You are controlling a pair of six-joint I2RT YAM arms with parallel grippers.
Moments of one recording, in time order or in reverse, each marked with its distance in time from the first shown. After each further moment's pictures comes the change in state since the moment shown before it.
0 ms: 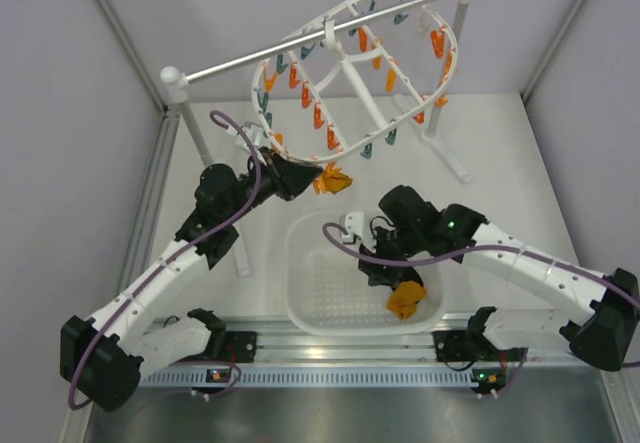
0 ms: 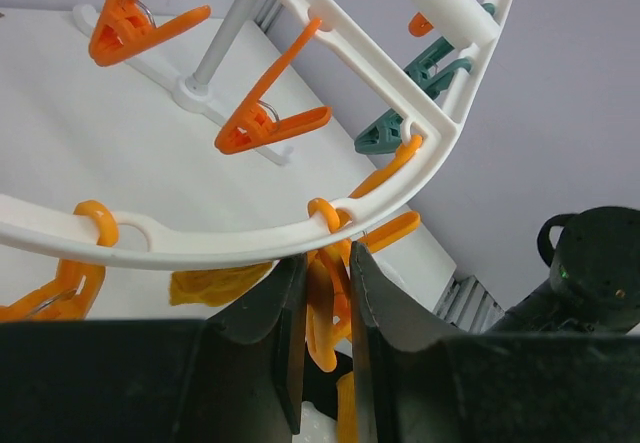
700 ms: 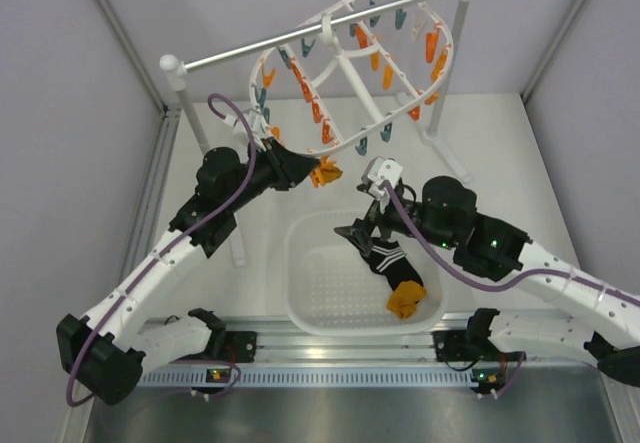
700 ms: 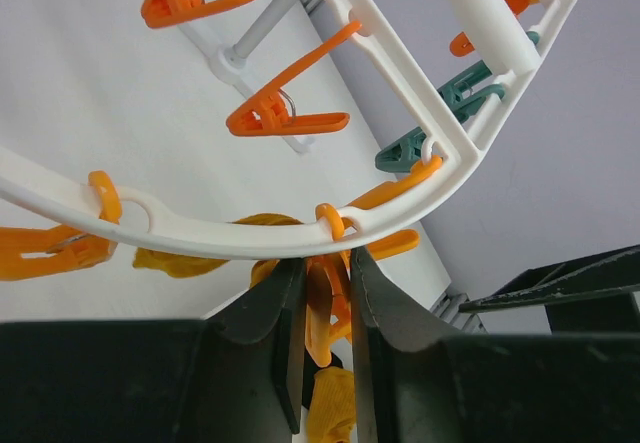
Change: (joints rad) left arm -0.008 0.042 0.168 -0.276 -0.117 -0.073; right arm 0.127 -0.169 0.034 0.552 0.377 0.270
